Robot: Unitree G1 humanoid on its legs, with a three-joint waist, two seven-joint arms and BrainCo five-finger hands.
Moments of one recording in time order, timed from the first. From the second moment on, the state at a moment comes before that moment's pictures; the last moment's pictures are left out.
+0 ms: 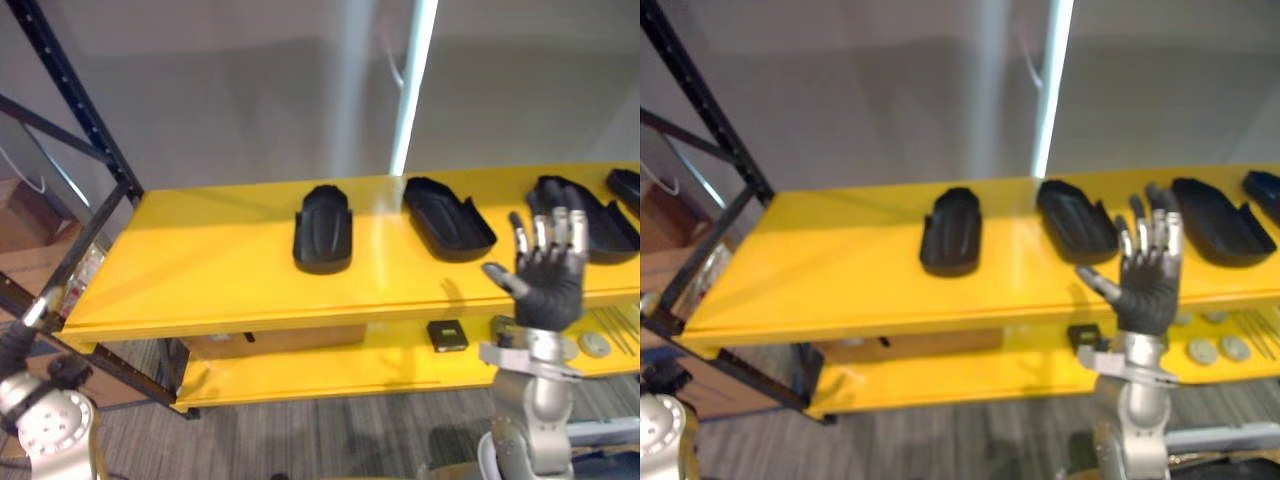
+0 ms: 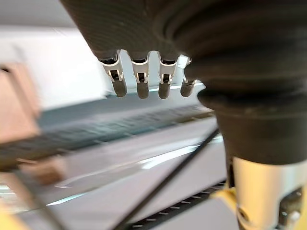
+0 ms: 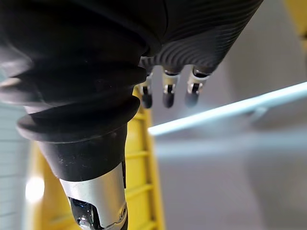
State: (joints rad) left arm 0.33 0.16 0.54 -0.20 -0.10 -0.04 0.58; right arm 0.14 -0.19 0.00 -0.31 0.37 -0.37 -0.11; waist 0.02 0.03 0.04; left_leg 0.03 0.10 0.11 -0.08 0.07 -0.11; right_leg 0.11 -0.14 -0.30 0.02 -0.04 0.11
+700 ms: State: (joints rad) left arm 0.32 0.07 0.34 0.69 -0.11 -0.25 0.52; right arm -0.03 -0.17 0.32 -0.03 0.16 -0.33 -0.20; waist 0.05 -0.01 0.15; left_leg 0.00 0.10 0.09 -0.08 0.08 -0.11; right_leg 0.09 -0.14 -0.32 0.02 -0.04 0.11
